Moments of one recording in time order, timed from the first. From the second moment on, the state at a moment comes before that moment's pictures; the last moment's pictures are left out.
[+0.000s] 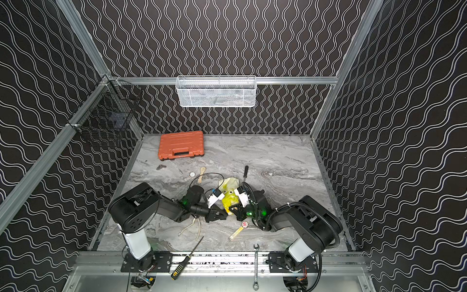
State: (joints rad) left arm -0.68 1.84 0.52 0.62 0.81 -0.25; right arm 0.65 1.59 0.31 0.66 -0.42 0.38
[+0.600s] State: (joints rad) left arm -0.68 1.85 0.55 0.59 0.85 -0.22; right arm 0.72 1.55 0.42 0.45 -0.33 0.34
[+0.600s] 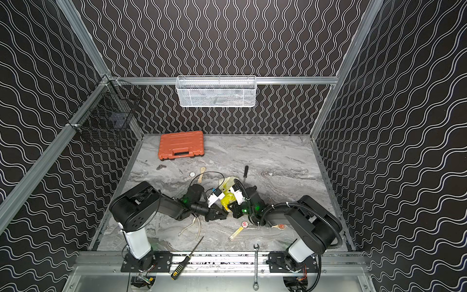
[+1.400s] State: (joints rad) left arm -0.67 1.61 0.48 0.53 0.75 -0.19; right arm 0.59 1.55 0.31 0.52 -0.57 0.43
